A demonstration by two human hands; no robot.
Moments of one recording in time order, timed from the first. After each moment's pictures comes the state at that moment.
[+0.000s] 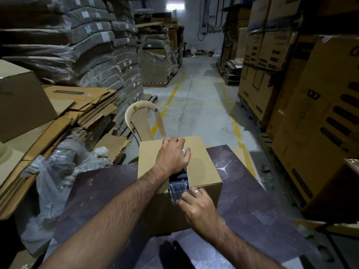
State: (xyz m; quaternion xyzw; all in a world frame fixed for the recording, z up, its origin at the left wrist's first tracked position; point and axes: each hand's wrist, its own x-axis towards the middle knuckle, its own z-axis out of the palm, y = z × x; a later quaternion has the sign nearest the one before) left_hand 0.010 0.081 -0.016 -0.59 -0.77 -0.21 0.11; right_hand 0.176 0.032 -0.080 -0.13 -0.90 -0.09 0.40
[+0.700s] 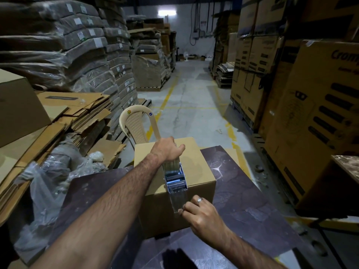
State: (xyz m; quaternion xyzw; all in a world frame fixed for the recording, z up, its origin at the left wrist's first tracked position) left_hand 0.007 0.087 0.022 -0.53 -0.83 -0.17 -0.07; right_hand 0.210 0.025 -0.090 -0.09 -0.93 -0.07 0.36
